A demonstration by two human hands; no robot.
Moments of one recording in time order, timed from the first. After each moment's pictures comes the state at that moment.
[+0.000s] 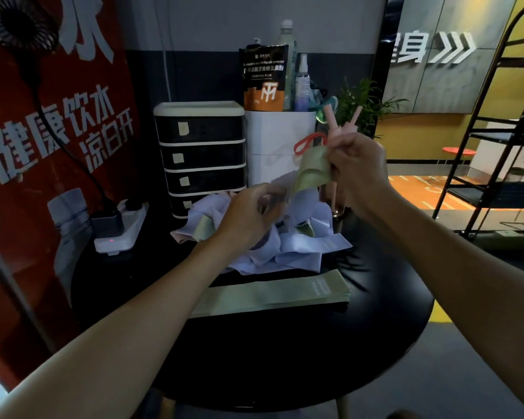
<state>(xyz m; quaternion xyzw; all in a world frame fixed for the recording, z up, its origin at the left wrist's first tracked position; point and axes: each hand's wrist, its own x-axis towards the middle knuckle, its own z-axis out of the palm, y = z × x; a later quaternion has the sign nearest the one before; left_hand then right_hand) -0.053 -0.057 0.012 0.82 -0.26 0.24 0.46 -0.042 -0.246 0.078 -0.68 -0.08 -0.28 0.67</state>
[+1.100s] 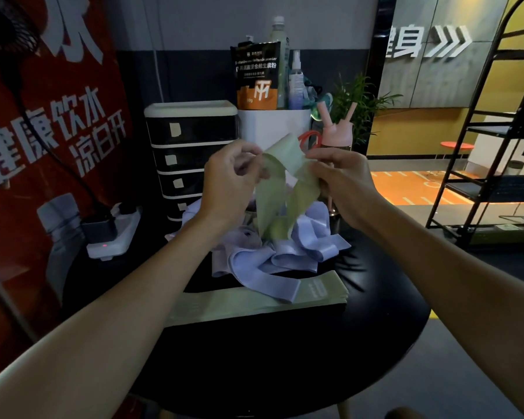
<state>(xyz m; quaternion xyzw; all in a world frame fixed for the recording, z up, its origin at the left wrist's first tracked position) -0.051 -0.057 0.057 0.72 -0.22 0.30 0.58 -0.039 -0.251 0.061 -0.72 -0.10 -0.22 0.65</state>
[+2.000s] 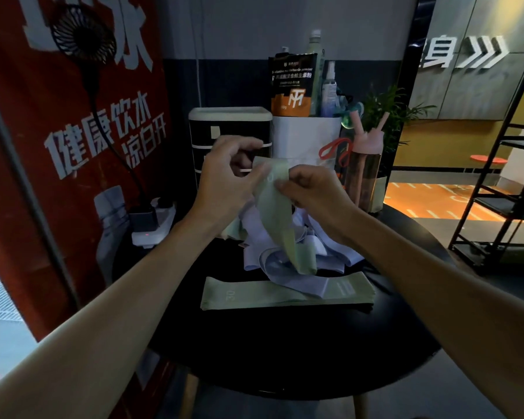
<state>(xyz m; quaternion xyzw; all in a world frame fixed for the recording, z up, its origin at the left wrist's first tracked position) -0.095 0.003 0.072 0.75 -0.20 0.37 0.51 -0.076 -0.165 0.058 -0.76 -0.23 -0.14 0.59</state>
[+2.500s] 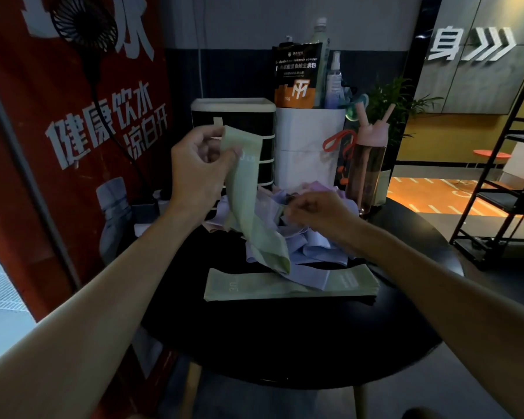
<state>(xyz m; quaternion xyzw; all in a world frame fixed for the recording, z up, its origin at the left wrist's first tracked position) -0.102 0.030 0.072 0.69 -0.14 0.37 0.61 -0.063 -0.181 0.019 -0.85 -0.20 -0.07 0.49</state>
